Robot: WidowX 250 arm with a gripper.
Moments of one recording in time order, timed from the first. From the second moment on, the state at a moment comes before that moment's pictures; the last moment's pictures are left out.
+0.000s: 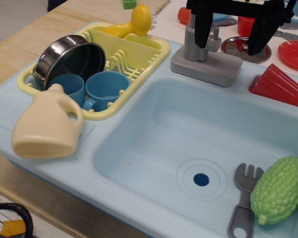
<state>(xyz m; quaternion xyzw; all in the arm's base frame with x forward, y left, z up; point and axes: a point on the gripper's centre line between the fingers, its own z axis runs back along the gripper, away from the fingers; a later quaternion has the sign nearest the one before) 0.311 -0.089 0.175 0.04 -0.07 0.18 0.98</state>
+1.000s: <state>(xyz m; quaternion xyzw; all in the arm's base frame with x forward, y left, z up) 0.335 -0.084 0.174 0.06 -0.15 0.21 0.96</state>
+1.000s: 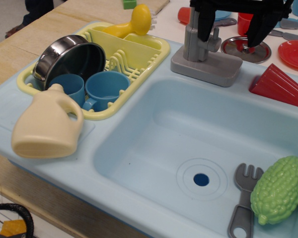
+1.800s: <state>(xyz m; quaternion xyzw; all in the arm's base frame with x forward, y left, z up) 0.338 -0.082 0.167 0.04 -0.21 0.23 0.95</state>
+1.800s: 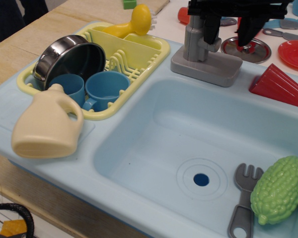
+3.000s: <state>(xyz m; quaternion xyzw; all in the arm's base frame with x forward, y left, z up) 0.310 -0.069 0.158 -0.03 -0.22 0.27 0.94</state>
